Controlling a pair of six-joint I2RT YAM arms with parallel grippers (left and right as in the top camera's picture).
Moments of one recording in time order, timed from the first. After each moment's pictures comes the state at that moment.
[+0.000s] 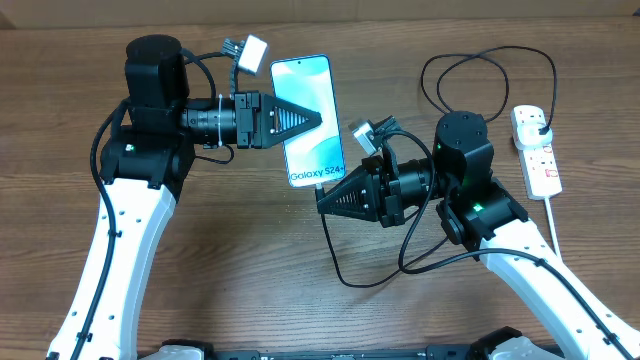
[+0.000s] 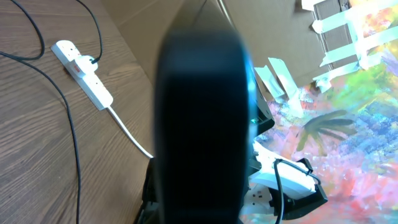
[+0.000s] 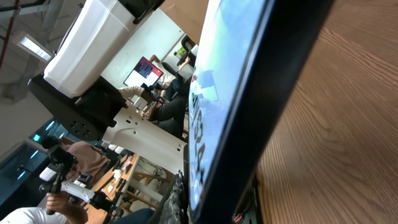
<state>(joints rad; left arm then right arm) -0.13 1.42 1.34 -0.35 1.37 -0.65 0.43 1.29 0.90 0.22 -1.35 0.62</state>
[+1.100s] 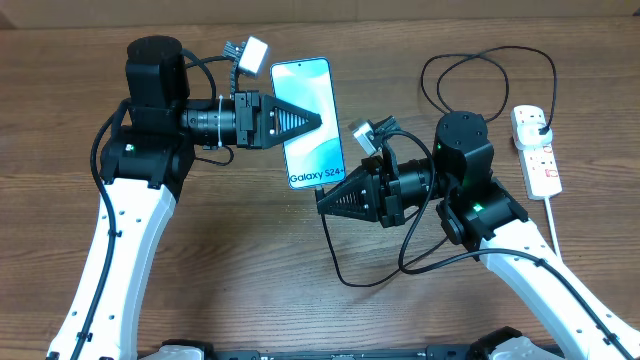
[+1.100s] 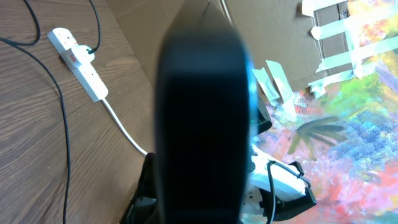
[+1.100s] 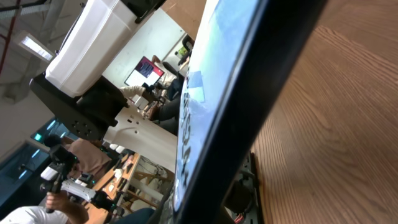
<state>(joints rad) -0.13 1.42 1.34 -0.37 1.38 -0.70 0.43 1.29 0.90 0.22 -1.34 0.63</state>
